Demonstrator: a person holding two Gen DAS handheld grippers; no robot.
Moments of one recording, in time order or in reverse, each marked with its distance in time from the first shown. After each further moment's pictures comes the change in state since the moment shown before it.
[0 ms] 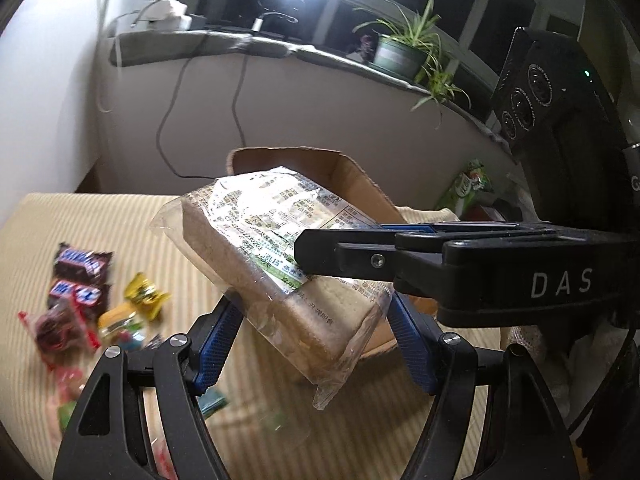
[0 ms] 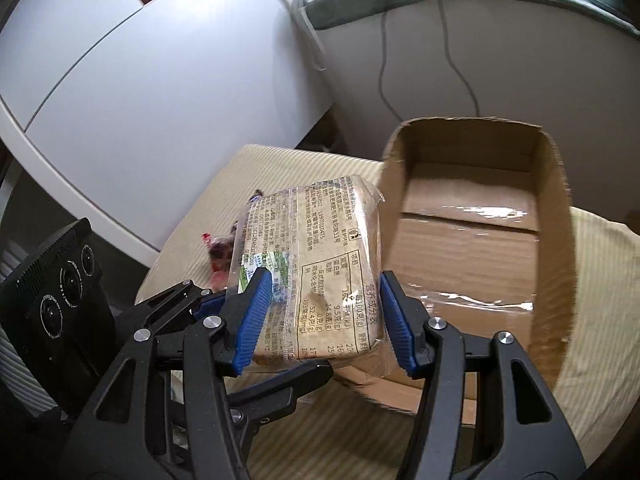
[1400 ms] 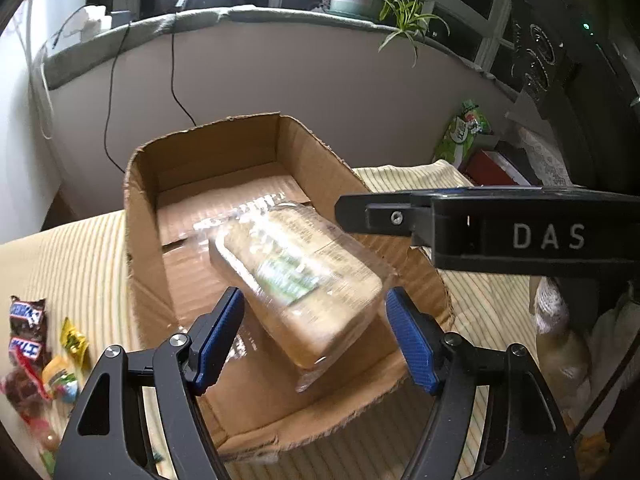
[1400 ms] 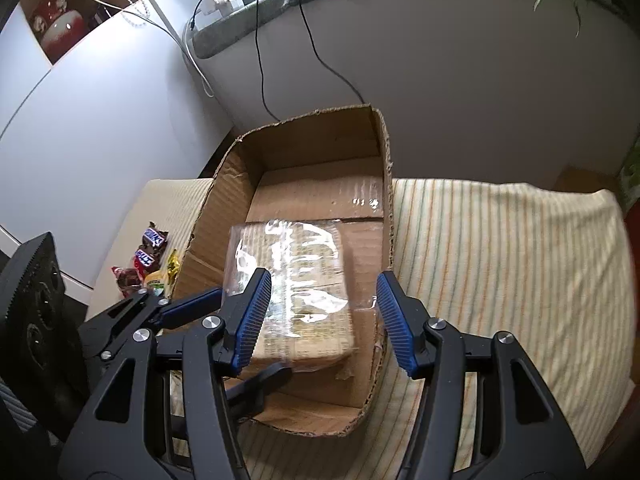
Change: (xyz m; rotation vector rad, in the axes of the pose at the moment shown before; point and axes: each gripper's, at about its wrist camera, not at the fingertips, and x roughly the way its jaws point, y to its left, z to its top) left arm 0.068 -0.059 0.004 0.161 0.124 0.035; right arm -0.021 -0.108 -0.013 0.157 -0.059 -0.207
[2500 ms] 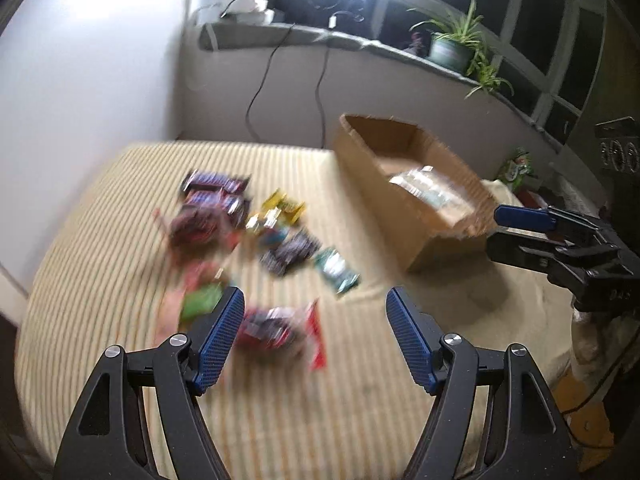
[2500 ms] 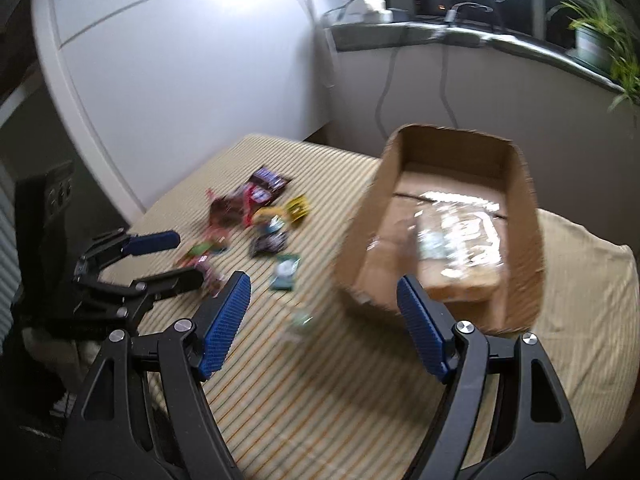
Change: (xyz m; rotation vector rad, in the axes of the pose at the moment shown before) left arm -0.134 0.112 -0.130 -0.219 -0.089 0.159; right arm -0.037 0.140 -0.096 -0.351 -0.091 0.090
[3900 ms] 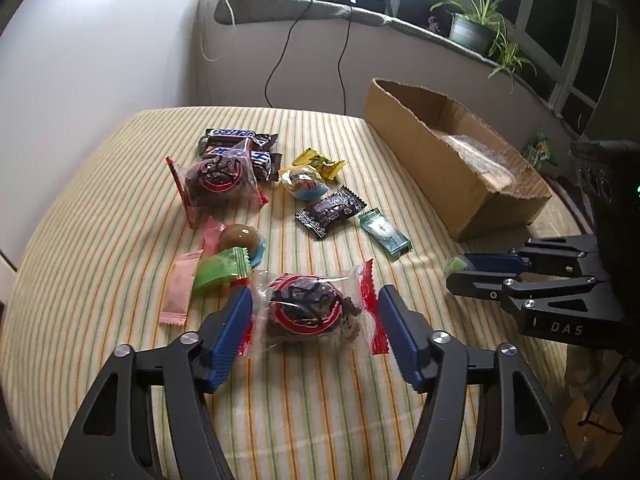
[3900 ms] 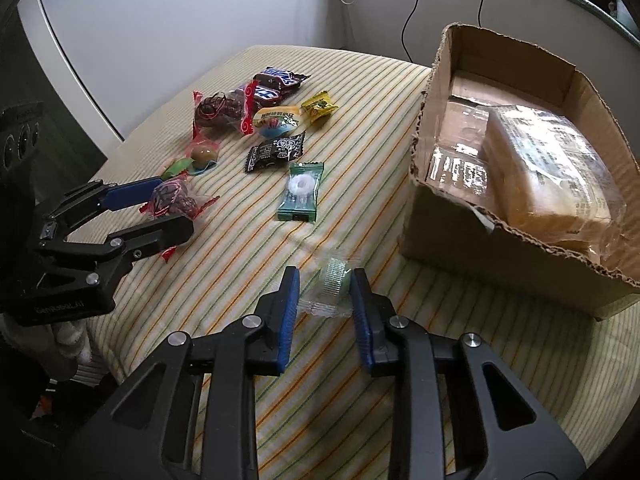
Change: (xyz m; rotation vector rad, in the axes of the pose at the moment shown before) left arm 0.029 0.026 -0.023 -0.003 0.018 0.039; right arm 0.091 0.018 -0.019 -0.009 0.221 0.014
